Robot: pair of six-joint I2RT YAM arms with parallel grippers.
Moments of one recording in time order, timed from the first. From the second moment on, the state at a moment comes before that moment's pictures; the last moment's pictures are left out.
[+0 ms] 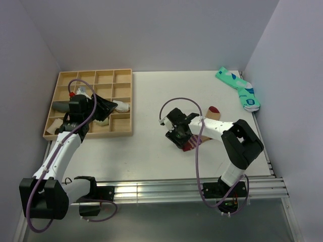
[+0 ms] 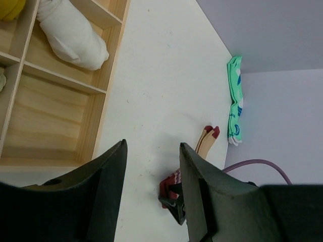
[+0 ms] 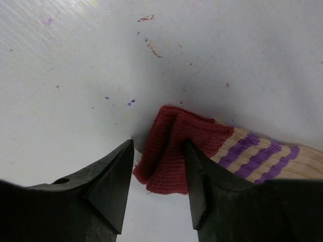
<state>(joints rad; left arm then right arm) -0.08 1.10 0.81 -0.18 0.27 -0.95 0.68 1.67 0.98 -0.62 -0.02 -0.17</state>
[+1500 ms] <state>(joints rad) -0.14 0.84 0.66 -0.22 0.22 -0.93 0.77 1.61 0.97 -0.72 -0.26 -0.52</state>
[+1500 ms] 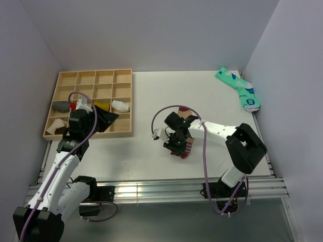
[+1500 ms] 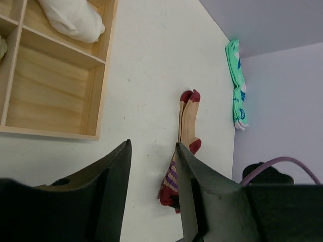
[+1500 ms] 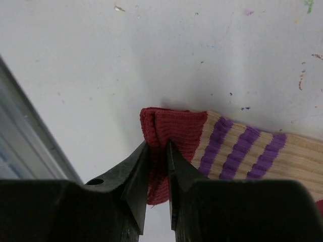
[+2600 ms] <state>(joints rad) -0.86 1.24 0.32 0.73 0.09 -0.57 0.43 2.05 1.27 -1.23 -0.93 -0.74</state>
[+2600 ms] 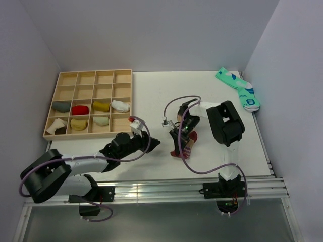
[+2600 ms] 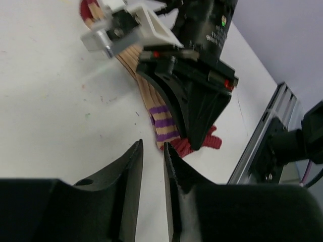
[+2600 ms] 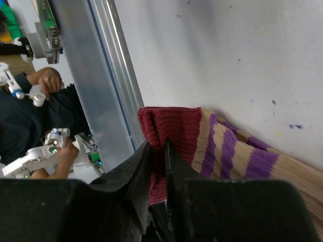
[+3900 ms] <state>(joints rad) -0.85 1.89 0.63 1.03 0.60 -0.52 0.31 2.05 1.27 -1.25 -0.90 -0.72</state>
